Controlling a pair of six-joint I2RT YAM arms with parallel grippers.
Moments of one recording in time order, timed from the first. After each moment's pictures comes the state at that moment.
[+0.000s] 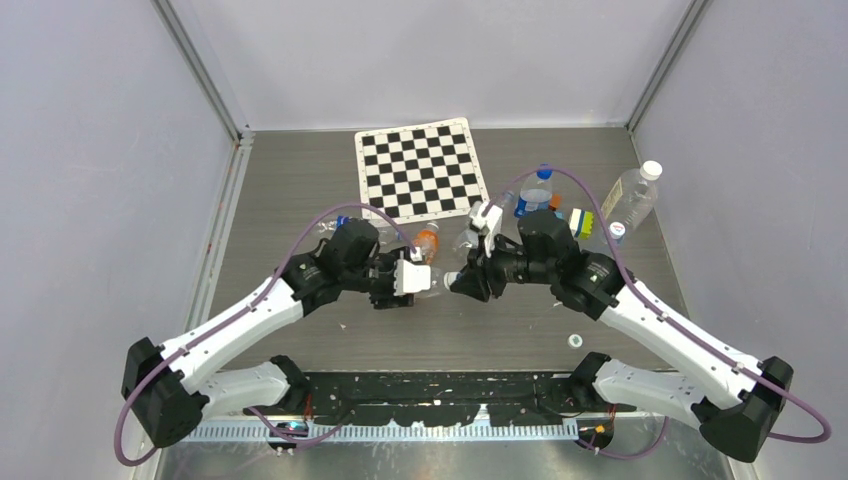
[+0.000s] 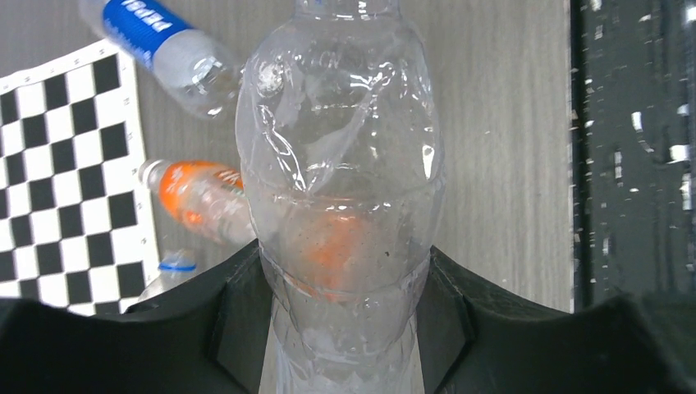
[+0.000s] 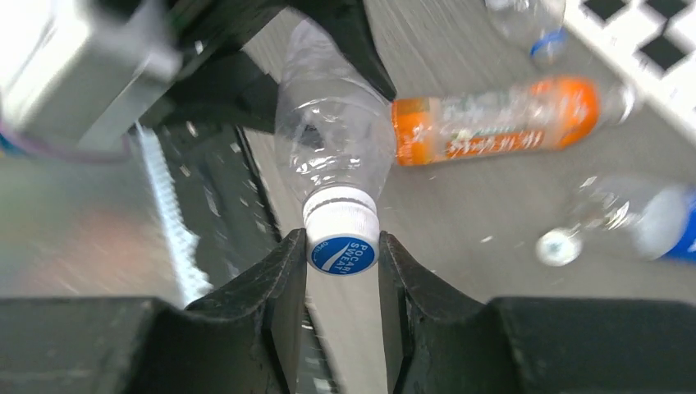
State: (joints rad) left arm -0.78 1.10 0.88 -0.50 0.48 0.73; right arm 0.78 0.96 0.94 -0.47 -0.44 -0.06
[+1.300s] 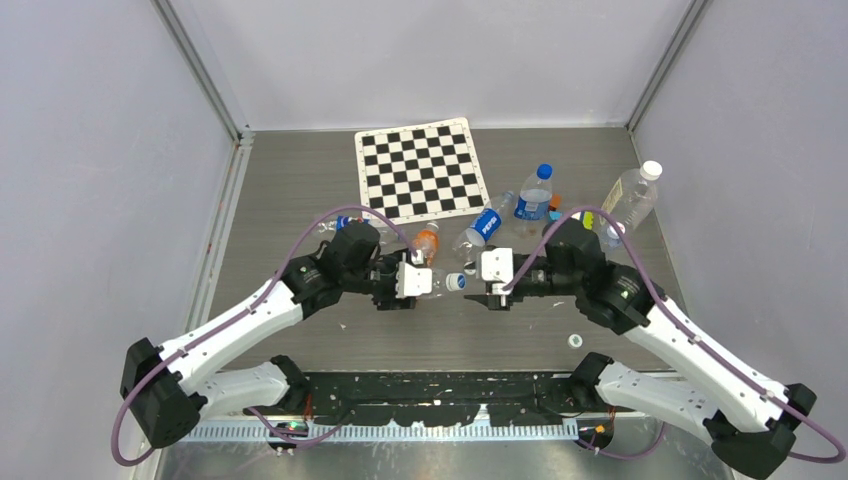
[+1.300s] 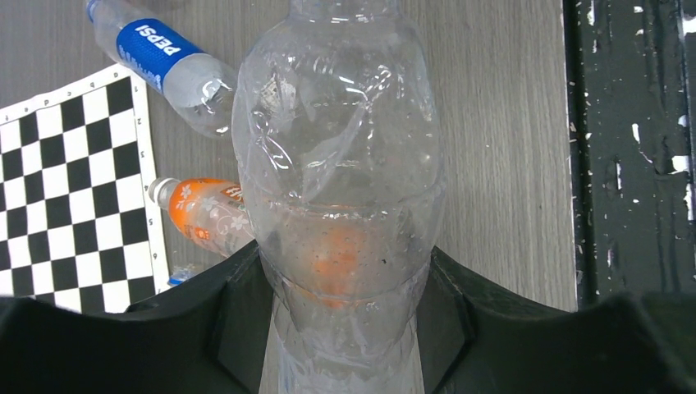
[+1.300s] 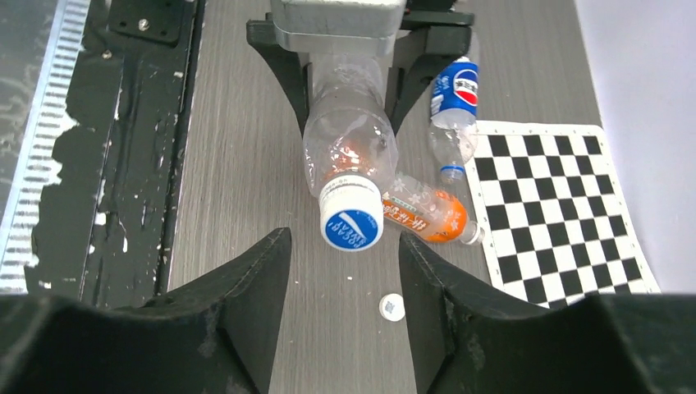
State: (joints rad) left arm -0.80 1.07 0.86 -0.46 0.46 0.73; right arm 0.79 0.81 0.93 -0.52 -0.53 -0.62
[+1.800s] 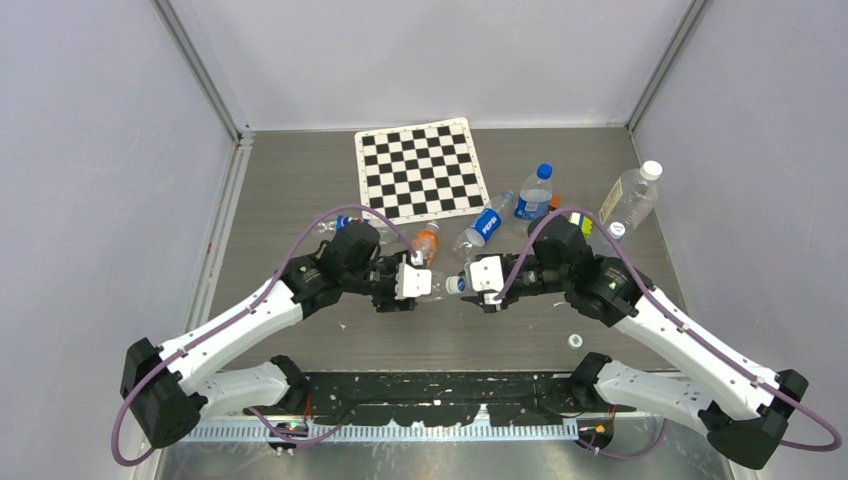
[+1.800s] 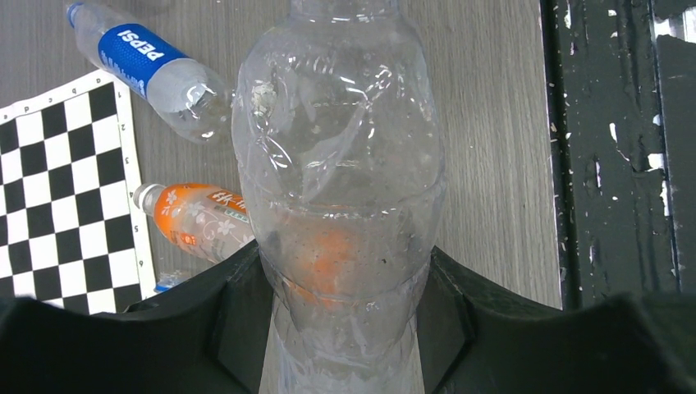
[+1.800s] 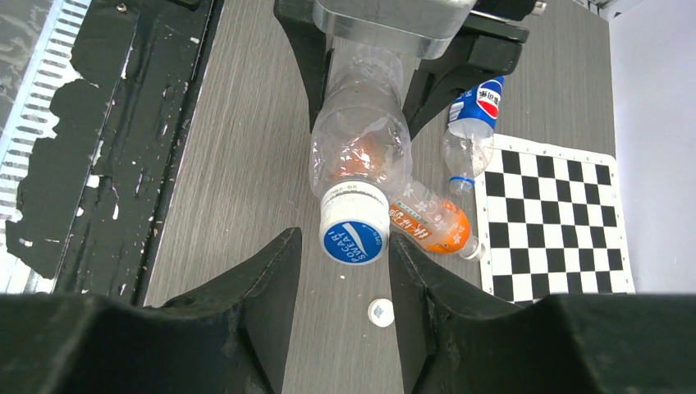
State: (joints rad) left arm -0.80 1.08 0.87 -0.48 0.49 0.73; right arm 0.81 0.90 0.99 -0.60 -0.59 -0.80
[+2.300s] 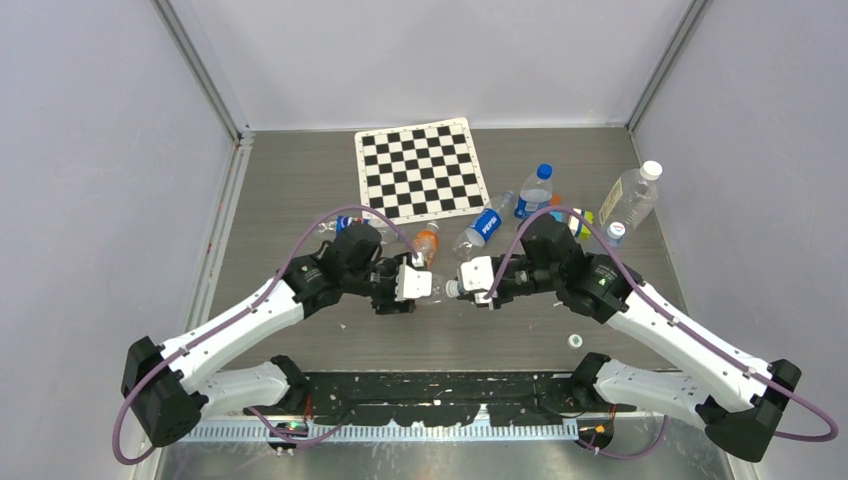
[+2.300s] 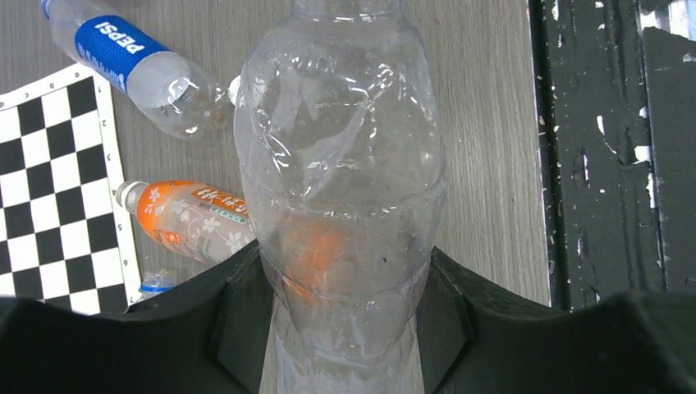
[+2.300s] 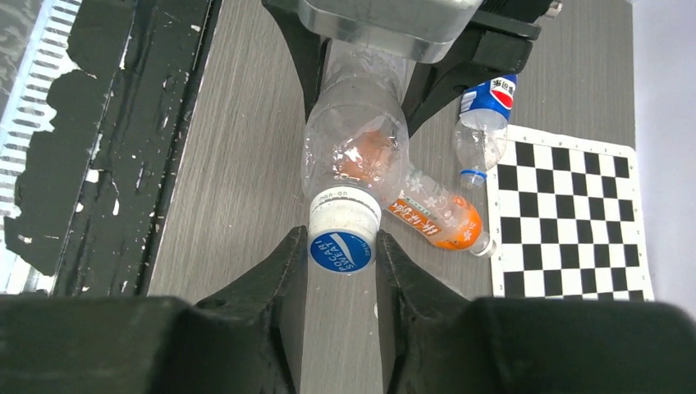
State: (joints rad) left arm -0.80 1.08 0.87 -0.50 0.51 0.73; right arm 0.83 0.95 0.99 -0.60 -0.56 -0.81
